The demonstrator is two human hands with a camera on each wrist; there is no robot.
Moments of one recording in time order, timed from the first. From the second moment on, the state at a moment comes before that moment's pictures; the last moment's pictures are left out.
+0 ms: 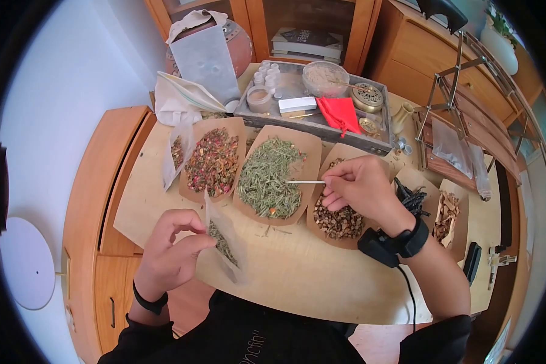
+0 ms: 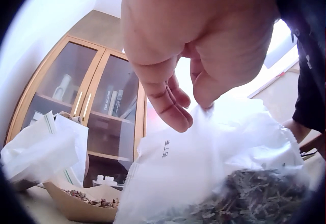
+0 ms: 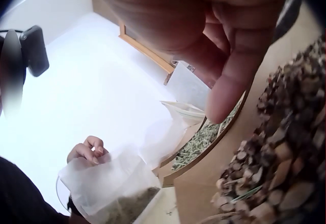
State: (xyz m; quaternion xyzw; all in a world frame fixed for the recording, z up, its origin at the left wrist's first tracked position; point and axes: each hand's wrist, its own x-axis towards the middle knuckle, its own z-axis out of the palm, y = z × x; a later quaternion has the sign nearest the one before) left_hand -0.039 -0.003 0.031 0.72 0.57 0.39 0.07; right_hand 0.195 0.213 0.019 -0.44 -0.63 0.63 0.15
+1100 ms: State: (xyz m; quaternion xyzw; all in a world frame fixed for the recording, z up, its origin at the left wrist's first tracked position) left_hand -0.021 0.019 0.023 0.74 0.55 0.38 0.03; right_hand 0.214 0.157 0.094 -0.36 -0.71 0.58 0.16
